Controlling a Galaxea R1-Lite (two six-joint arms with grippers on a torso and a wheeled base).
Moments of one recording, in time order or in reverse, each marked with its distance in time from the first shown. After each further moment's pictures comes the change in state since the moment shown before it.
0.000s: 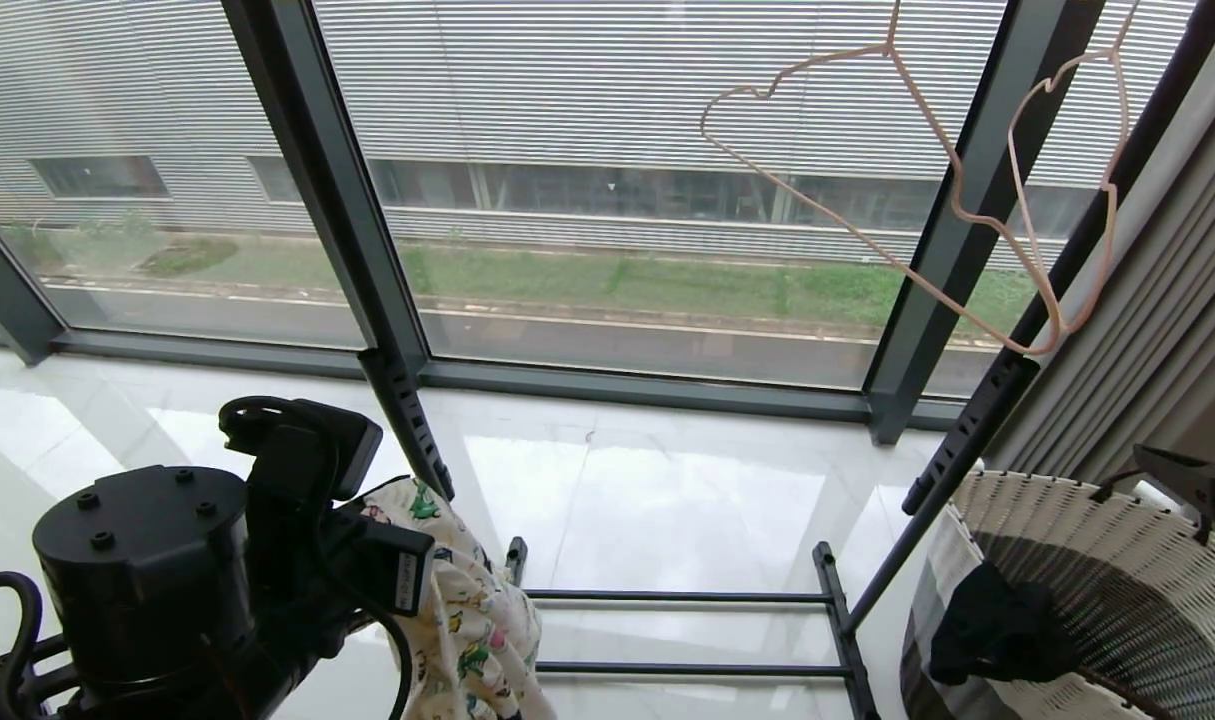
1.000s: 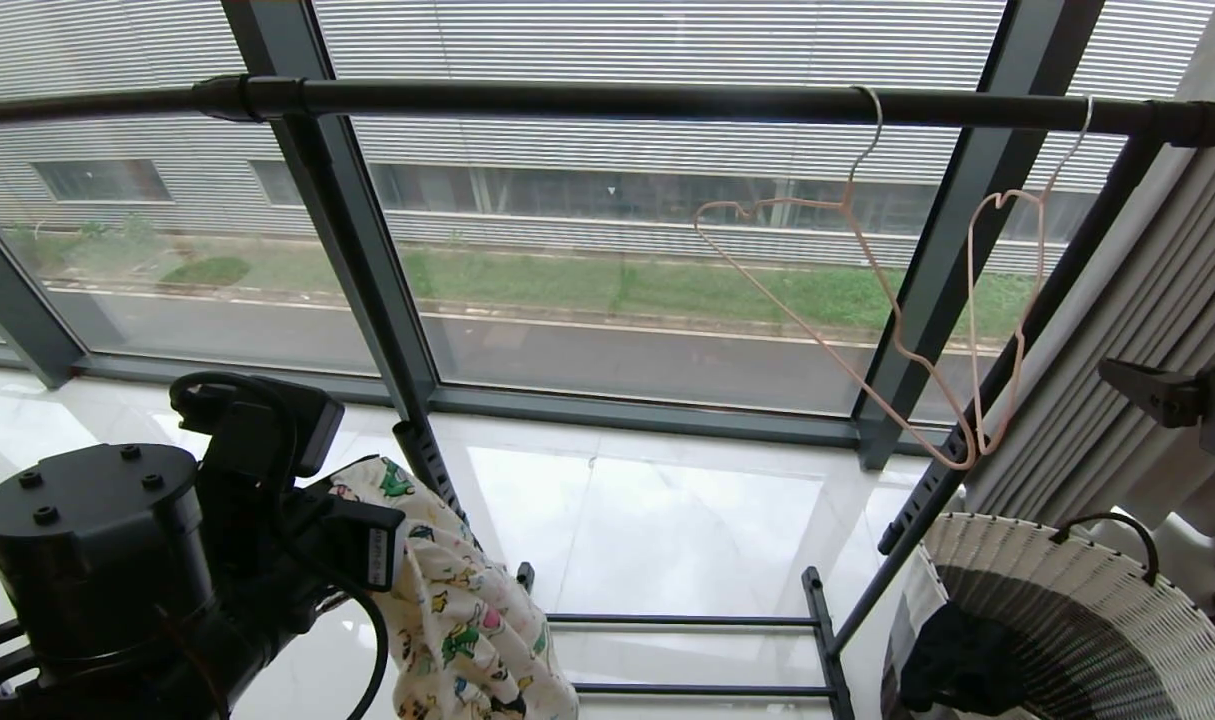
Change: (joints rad) left arm 0.056 -0.038 -0.011 0.001 0.001 0.017; right arm -0.007 0.116 -0.026 -0.253 0.016 0.068
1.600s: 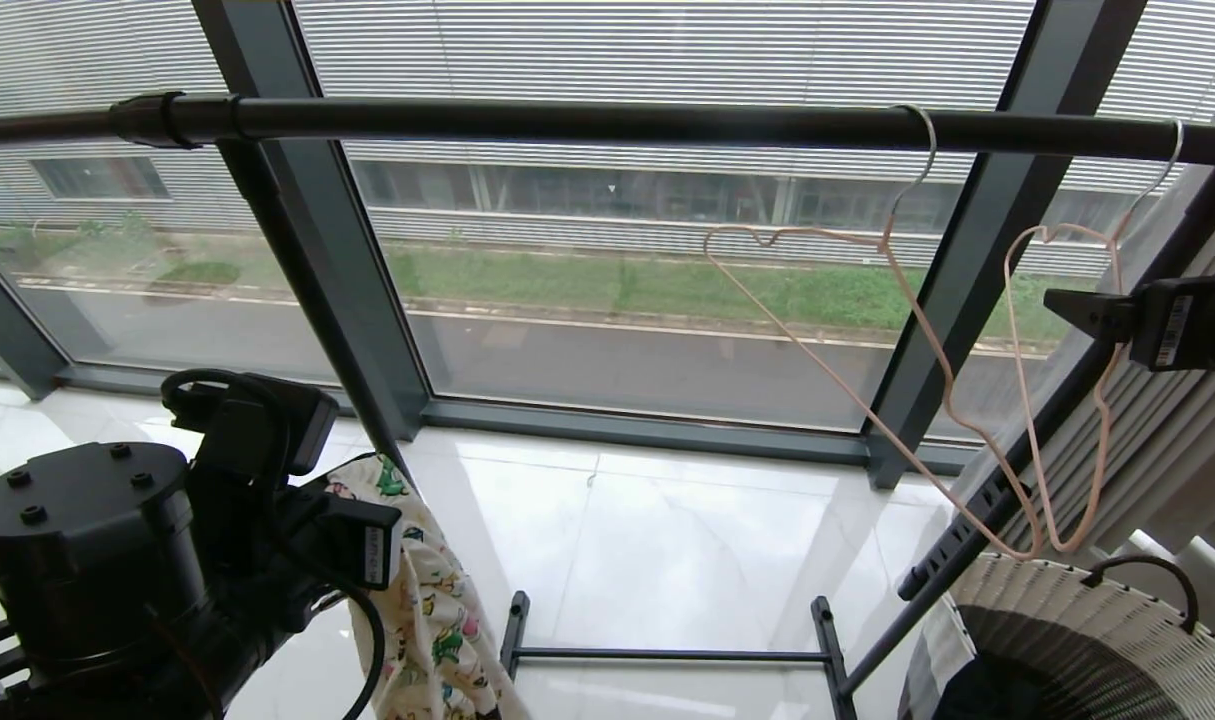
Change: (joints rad) left arm 0.000 -0.010 0.001 0.000 -0.001 -0.001; right arm 0.006 0.142 -0.154 -0.018 0.037 0.120
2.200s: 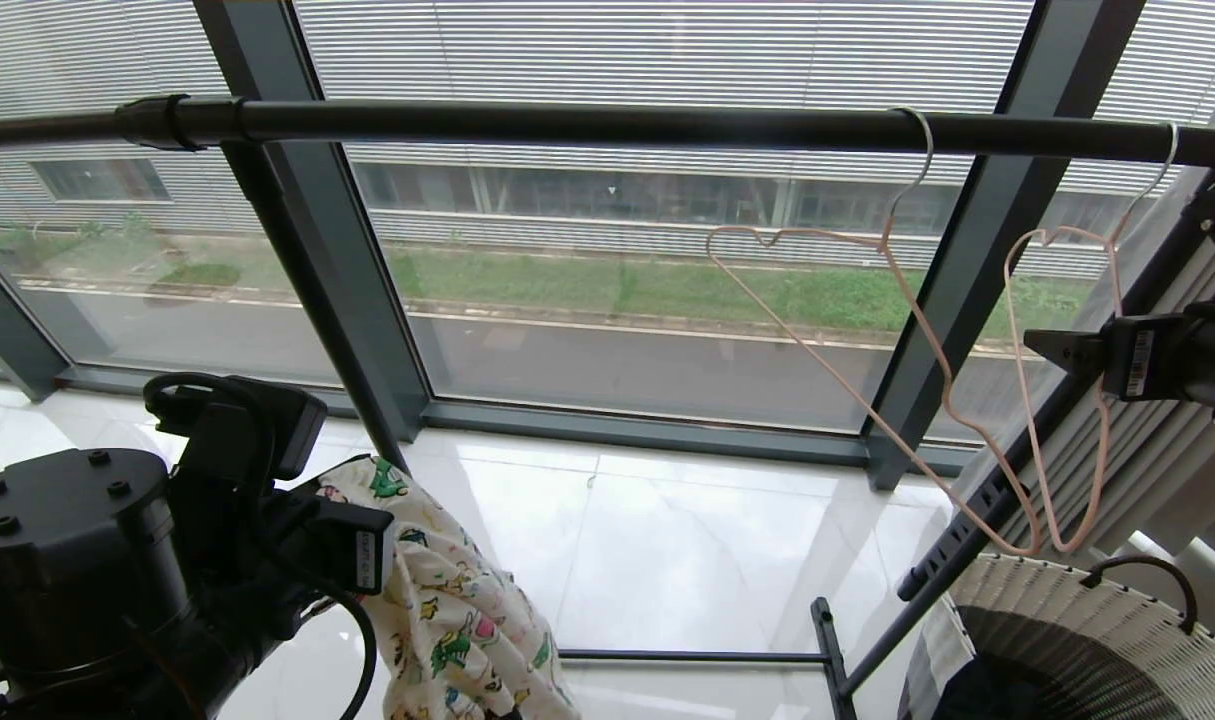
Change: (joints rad) left arm -0.002 -0.019 0.013 0.000 0.000 -0.001; right arm -0.030 0.052 0.010 0.054 0.004 0.027
